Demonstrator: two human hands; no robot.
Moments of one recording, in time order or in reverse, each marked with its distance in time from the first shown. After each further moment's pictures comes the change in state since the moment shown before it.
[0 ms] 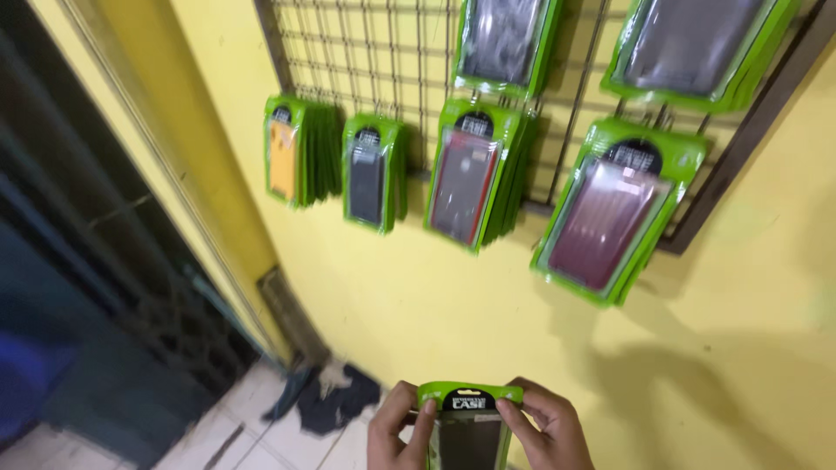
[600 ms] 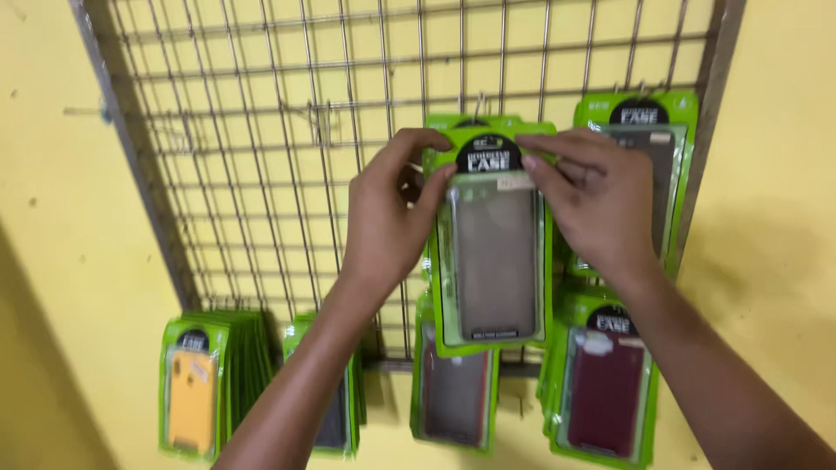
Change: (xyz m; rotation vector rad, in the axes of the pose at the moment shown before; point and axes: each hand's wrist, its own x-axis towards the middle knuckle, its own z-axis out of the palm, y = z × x) left_hand 0.370 0.312 0.016 -0.096 -0.270 1.024; right_hand 0.329 -0.309 -0.017 -0.692 0.482 -0.751
